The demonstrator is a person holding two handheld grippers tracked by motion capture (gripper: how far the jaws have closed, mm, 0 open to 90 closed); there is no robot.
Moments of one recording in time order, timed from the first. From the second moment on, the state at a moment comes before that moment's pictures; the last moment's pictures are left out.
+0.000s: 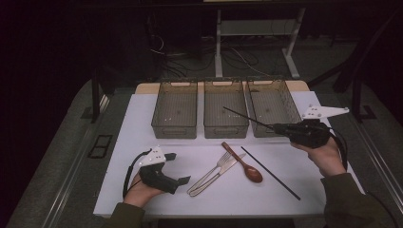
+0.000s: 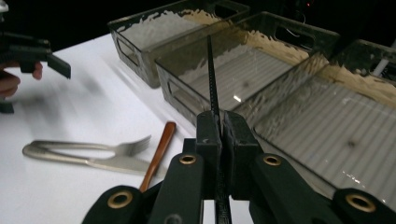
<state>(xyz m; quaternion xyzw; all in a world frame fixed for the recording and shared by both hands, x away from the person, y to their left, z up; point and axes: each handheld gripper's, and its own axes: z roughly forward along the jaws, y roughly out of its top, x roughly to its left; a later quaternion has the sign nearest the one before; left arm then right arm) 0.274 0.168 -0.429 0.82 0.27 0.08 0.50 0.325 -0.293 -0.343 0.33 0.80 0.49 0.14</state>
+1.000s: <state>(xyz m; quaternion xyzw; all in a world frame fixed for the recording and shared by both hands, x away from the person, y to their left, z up) 0.274 0.166 -0.429 0.82 0.27 0.08 0.50 0.394 -0.185 -0.323 0.32 0.81 0.47 0.13</state>
